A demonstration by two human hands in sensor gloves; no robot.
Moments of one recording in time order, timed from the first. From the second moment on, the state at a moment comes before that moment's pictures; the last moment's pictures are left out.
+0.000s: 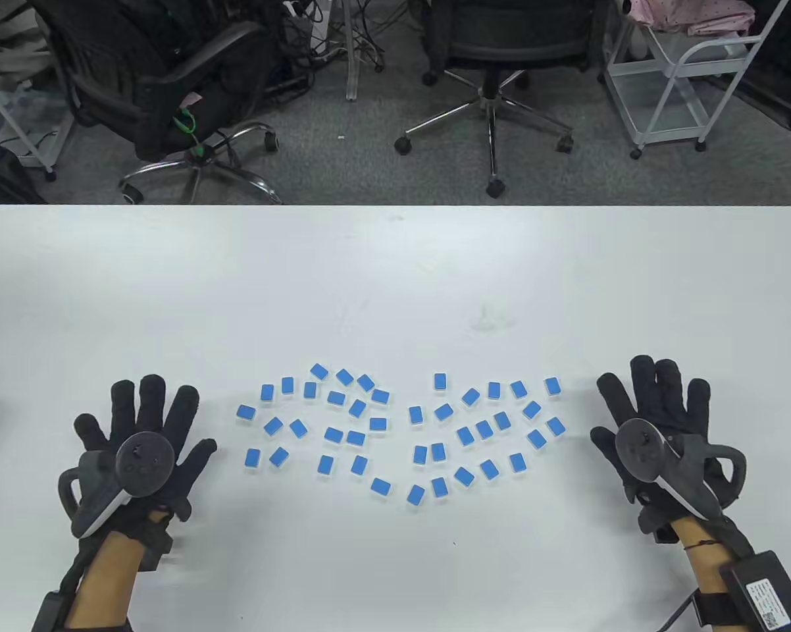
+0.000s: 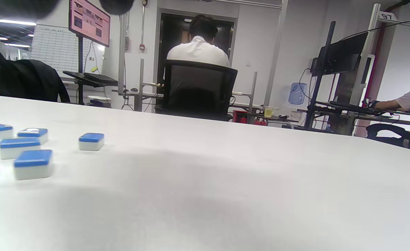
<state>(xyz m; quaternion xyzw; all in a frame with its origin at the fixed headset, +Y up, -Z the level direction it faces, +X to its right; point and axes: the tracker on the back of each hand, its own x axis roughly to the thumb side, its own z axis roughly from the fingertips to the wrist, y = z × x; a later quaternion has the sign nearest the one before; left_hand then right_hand) -0.349 -0.711 -0.194 -0.03 0.01 0.05 1.00 0.278 -0.711 -0.202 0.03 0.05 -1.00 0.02</state>
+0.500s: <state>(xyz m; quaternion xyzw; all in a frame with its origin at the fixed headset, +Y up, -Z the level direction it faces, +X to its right) -0.347 -0.713 -0.193 -0.03 0.00 0.07 1.00 0.265 -0.700 -0.189 -0.06 0.17 -0.98 -0.06</state>
